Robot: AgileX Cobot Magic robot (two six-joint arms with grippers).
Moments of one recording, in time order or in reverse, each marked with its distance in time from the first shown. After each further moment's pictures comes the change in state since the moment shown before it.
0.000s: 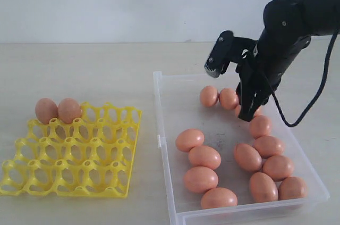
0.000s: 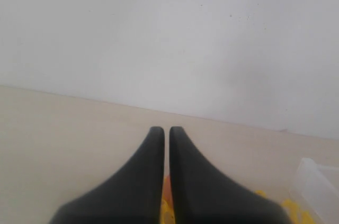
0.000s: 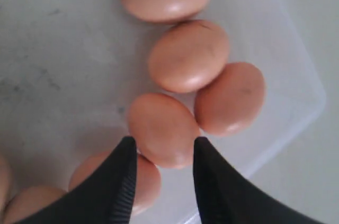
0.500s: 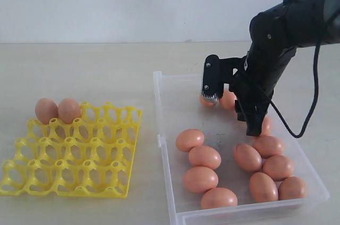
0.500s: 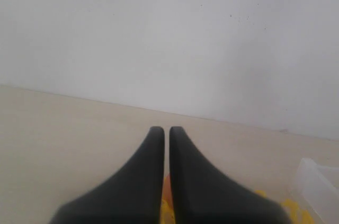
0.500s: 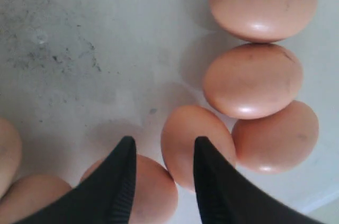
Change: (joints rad) left arm 0.000 0.000 0.000 0.000 0.000 0.000; right arm 0.022 0.061 -0.001 0.012 0.019 -0.239
